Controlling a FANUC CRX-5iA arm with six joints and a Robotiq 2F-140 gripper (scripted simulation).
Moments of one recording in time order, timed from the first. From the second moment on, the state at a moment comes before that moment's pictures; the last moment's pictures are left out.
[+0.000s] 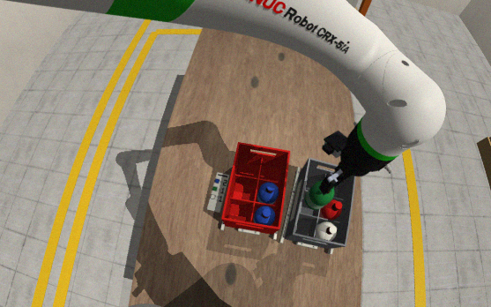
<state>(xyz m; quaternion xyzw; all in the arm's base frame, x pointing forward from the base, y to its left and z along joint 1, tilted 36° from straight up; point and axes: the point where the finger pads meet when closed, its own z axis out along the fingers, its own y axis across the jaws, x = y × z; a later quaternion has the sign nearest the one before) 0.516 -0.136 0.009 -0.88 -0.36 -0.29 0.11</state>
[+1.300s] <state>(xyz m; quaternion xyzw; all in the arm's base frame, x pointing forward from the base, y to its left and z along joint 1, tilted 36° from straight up) 0.512 -0.130 0.045 -0.88 -0.36 -0.29 0.11</state>
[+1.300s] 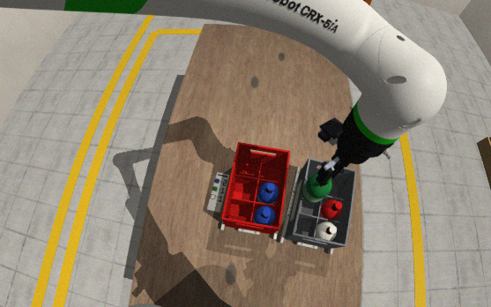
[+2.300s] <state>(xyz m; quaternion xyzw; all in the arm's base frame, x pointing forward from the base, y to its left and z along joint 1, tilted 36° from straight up) 0.530 -0.091 0.074 -0.88 -0.36 -0.29 0.11</state>
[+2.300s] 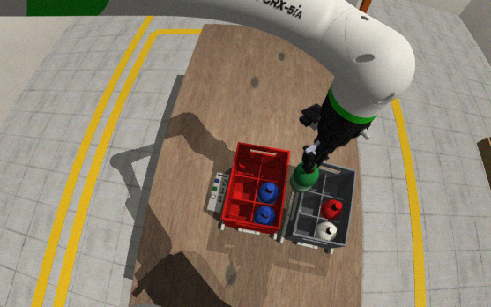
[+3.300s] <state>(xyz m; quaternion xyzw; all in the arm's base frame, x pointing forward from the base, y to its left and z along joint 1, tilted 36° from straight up) 0.550 -0.051 0.104 -0.88 -0.36 -0.29 0.11</state>
